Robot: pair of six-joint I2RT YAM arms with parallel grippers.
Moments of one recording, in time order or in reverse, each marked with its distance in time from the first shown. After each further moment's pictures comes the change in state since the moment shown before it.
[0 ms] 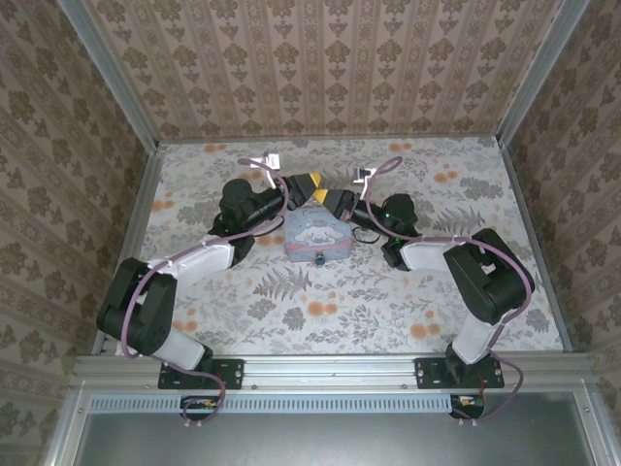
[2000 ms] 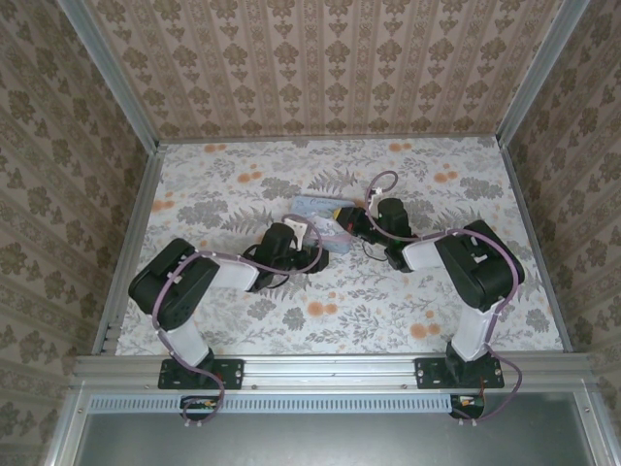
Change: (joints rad) left arm -0.191 0.231 -0.188 -0.295 -0.275 0.405; right arm -0.068 0.098 -0.041 -0.394 0.219 -0.230
